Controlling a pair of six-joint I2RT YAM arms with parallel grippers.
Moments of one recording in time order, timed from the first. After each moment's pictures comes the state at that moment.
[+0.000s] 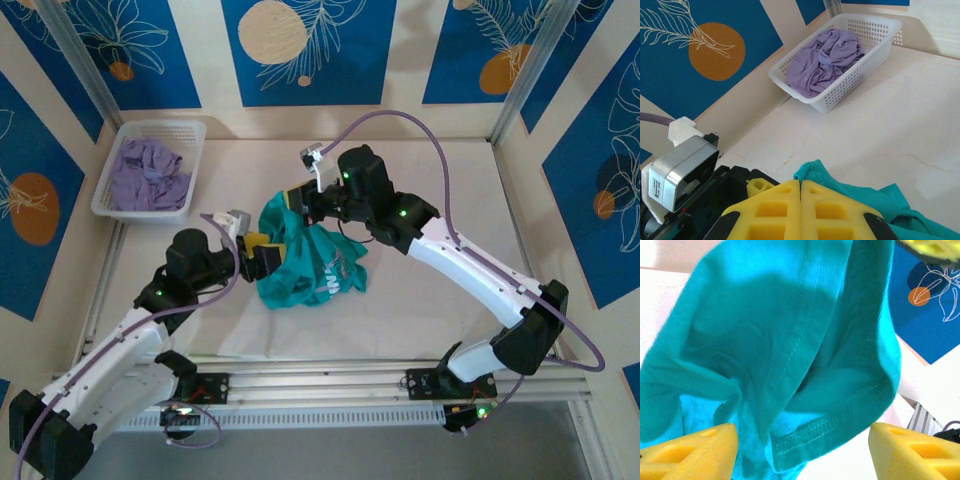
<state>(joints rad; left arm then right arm) -0.54 0.82 0.62 -0.04 0.42 -0.41 0.79 1.44 1.46 -0.39 -0.26 0.32</state>
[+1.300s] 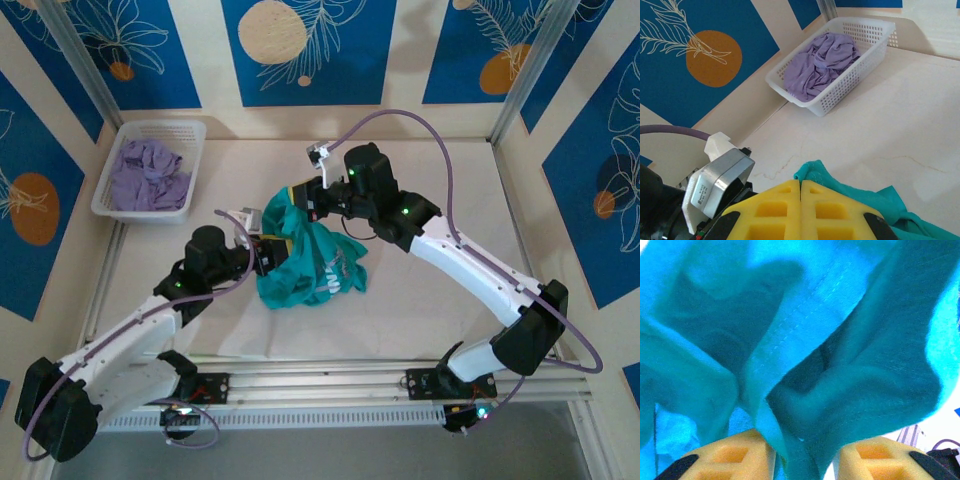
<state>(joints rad) -0.57 0.97 0.60 0.11 0.38 -0.55 0.75 1.44 1.43 -0.35 -0.29 0.34</state>
